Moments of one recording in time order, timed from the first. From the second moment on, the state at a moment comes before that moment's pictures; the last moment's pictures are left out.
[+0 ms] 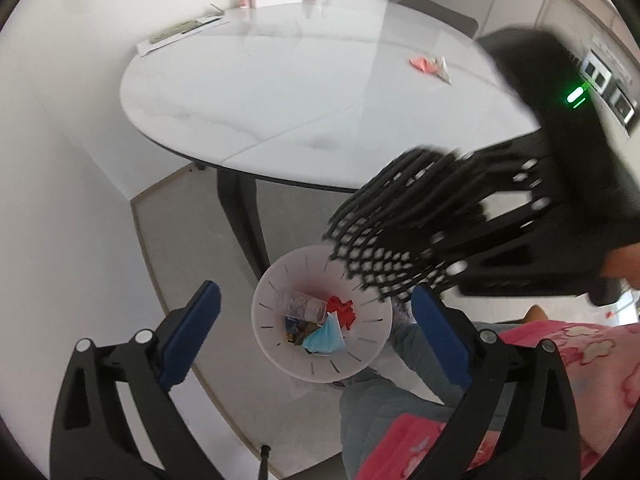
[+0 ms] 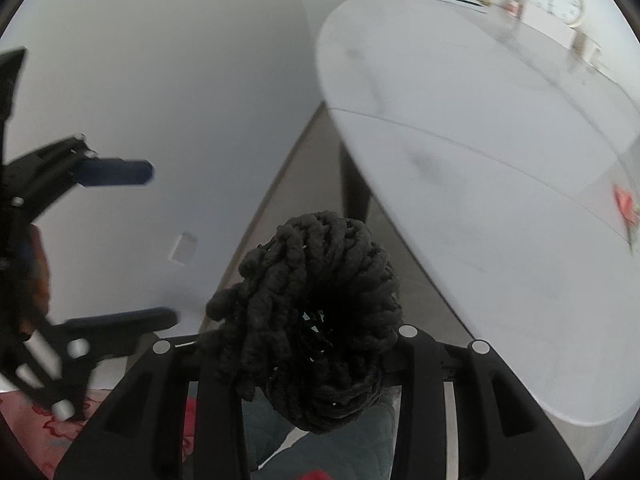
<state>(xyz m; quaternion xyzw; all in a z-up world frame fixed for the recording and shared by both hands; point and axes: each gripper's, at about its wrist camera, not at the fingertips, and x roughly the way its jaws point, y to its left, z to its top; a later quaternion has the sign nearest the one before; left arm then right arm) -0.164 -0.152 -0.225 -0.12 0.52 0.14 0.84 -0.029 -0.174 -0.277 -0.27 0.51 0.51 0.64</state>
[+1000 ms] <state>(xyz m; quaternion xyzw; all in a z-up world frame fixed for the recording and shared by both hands) -0.088 -0.177 -0.184 -0.08 0.50 0.13 0.85 0.098 -0.292 -0.191 -0.19 0.46 0.34 0.80</state>
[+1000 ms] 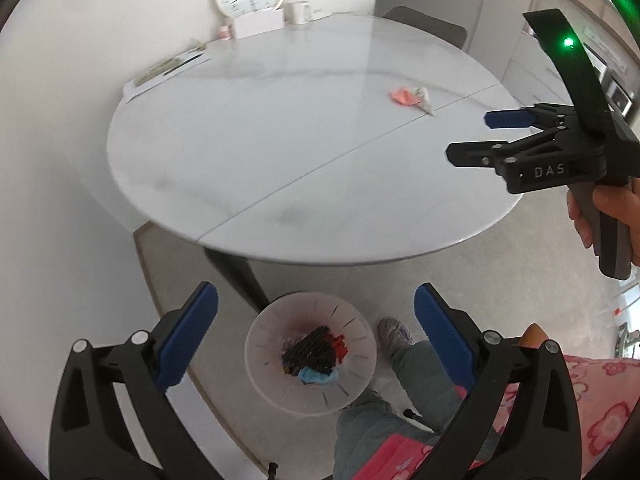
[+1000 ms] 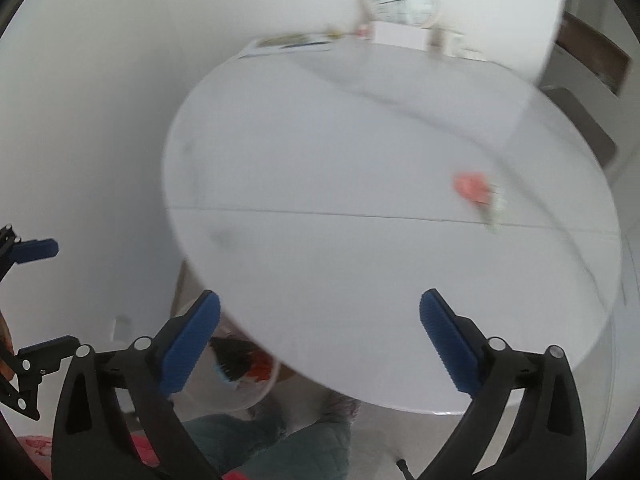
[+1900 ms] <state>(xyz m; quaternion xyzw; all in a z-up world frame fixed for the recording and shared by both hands) 0.194 -0.249 -0.209 -0.11 0.52 0.13 0.84 0.328 -0.399 -0.229 -0.19 0.50 0.39 0.75</state>
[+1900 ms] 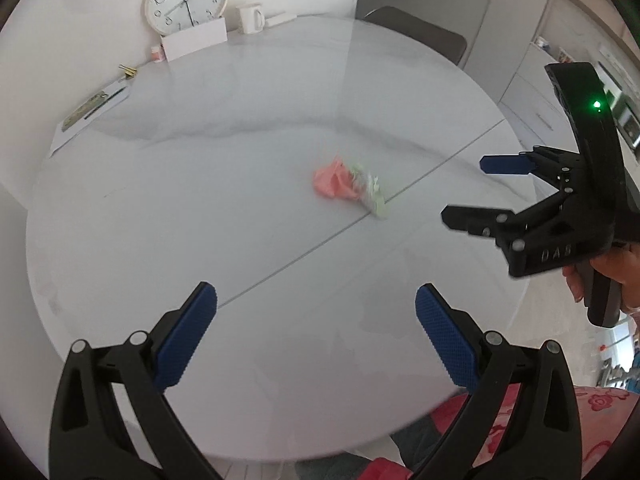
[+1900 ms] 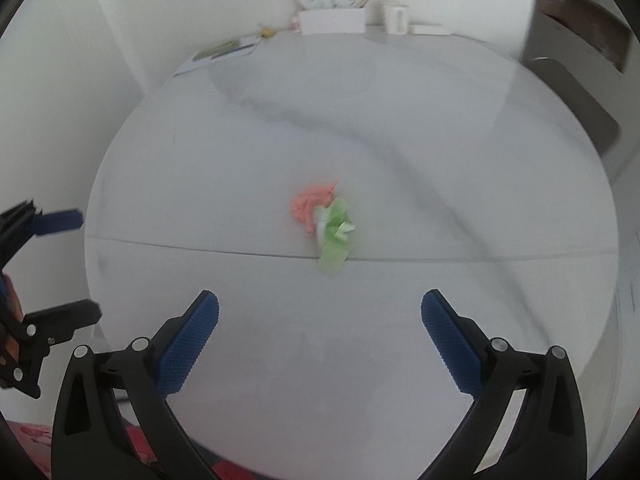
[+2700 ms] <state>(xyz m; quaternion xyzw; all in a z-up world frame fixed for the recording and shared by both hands) 0.324 -0.219 -0.285 -0.03 0.61 -0.04 0.79 0.402 -0.363 -0.297 -0.19 0.57 0.36 0.71</state>
